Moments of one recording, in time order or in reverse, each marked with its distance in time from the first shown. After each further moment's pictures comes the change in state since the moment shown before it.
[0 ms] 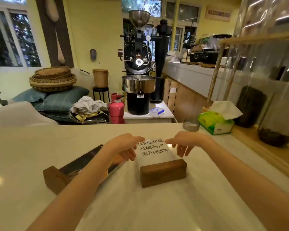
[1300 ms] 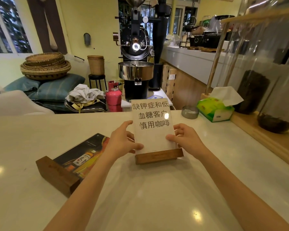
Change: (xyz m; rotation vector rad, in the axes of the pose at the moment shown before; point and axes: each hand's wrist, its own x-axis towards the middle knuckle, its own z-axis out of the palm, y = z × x) left_hand -0.016 -0.025 0.031 -0.274 0.282 0.275; right_hand -0.019 0.023 0.055 0.586 0.469 -0.295
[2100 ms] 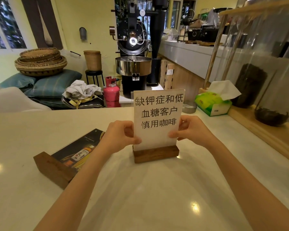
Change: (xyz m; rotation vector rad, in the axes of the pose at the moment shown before) left_hand -0.010 0.007 -0.009 0.263 -0.034 0.217; right_hand -0.007 -0.009 -0.028 -0.073 -0.103 -0.057
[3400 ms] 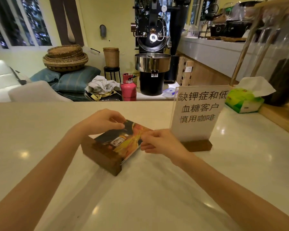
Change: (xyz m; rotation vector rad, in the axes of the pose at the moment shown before) left_hand -0.030 -0.064 -0.115 0.267 -0.171 -0.097; right_hand -0.047 -0.085 0.160 0.293 -0.206 0.152
